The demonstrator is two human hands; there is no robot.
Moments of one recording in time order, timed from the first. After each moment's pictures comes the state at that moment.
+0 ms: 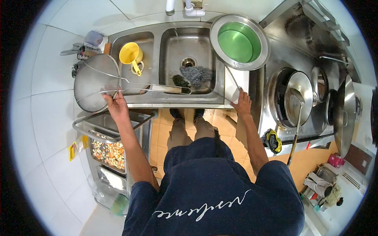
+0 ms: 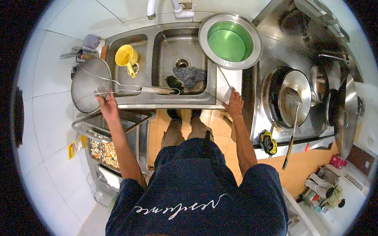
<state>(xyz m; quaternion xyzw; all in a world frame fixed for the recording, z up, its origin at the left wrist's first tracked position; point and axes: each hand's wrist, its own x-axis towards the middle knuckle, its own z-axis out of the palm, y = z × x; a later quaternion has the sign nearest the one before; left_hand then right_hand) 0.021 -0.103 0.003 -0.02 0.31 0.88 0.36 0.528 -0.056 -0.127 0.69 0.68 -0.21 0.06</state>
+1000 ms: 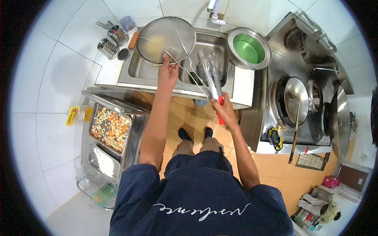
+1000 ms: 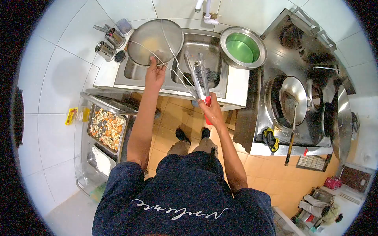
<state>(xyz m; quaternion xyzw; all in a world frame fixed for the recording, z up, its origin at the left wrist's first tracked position) 0.128 -0.101 0.035 0.00 0.26 0.81 0.53 0.386 -0.170 0.036 0.56 0.57 -0.55 -0.24</state>
